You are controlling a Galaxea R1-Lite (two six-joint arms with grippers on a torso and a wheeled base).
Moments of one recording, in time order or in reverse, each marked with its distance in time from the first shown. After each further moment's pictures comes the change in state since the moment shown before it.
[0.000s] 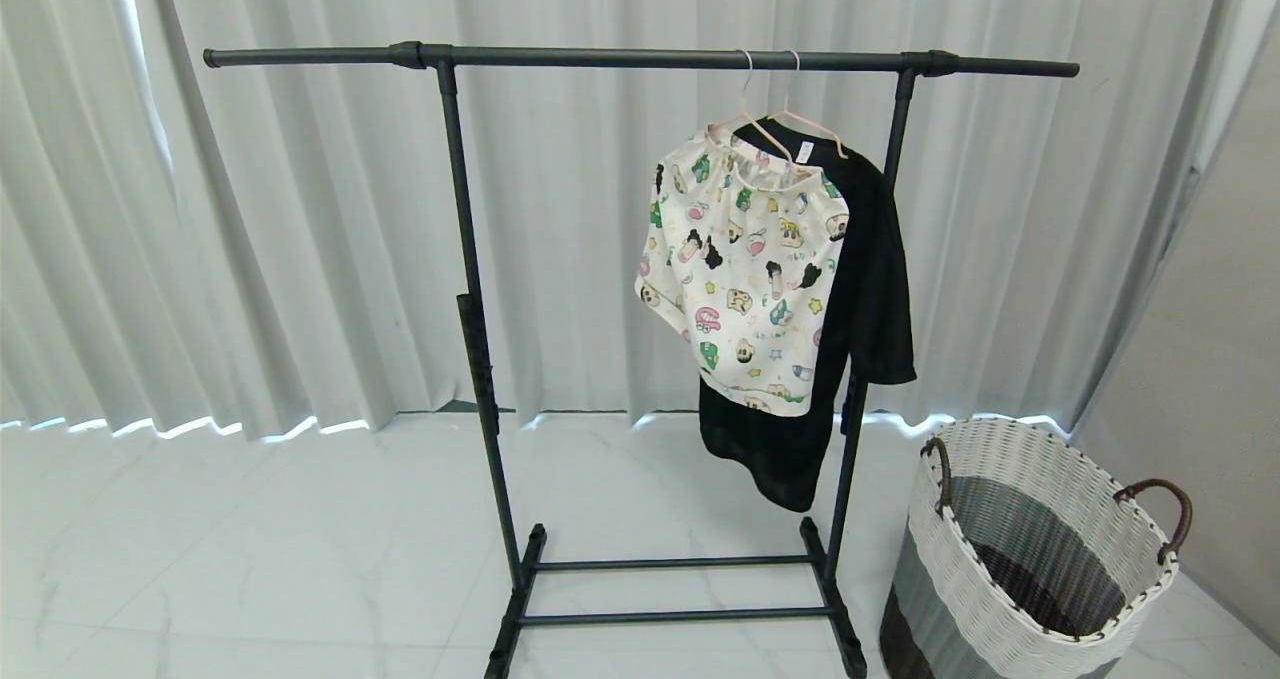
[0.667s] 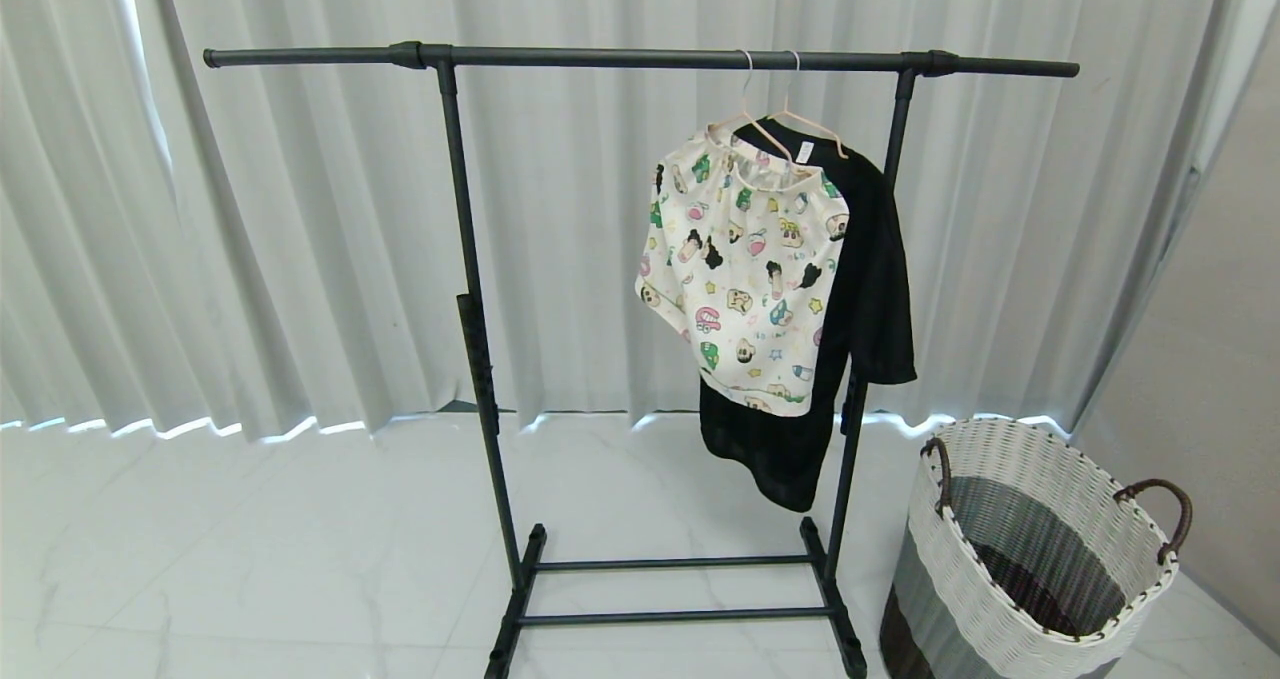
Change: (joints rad) left arm 0.000 0.000 0.000 0.000 0.000 0.000; right arm 0.000 -0.001 0.000 0.000 -0.001 -0.001
